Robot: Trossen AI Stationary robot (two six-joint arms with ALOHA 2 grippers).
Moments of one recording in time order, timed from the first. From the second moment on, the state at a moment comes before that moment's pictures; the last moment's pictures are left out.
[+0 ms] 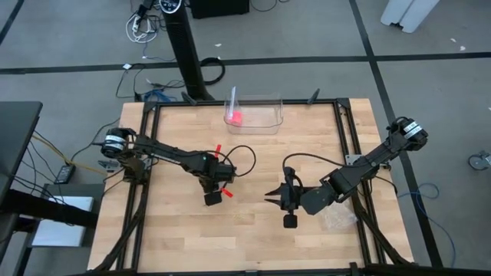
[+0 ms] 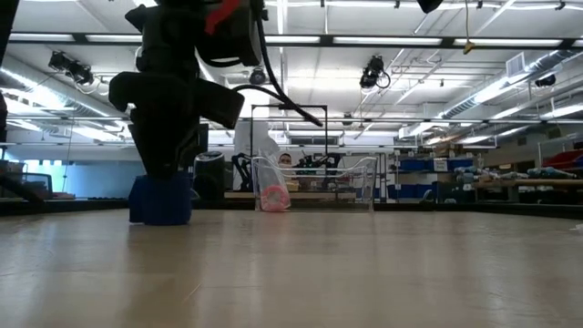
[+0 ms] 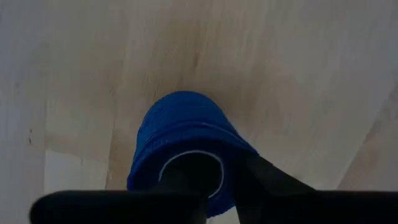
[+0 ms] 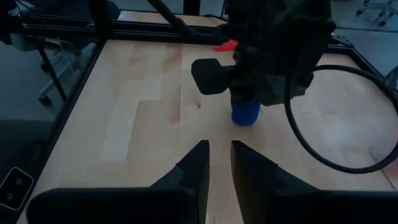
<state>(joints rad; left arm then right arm) -0.11 1.73 1.11 -0.85 0.02 -0.39 0.56 1.42 1.03 -0.15 0.58 0.23</state>
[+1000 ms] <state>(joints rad) -0.11 1.73 1.22 -0.88 0.05 -0.35 0.55 1.42 1.03 -0.15 0.55 0.23</state>
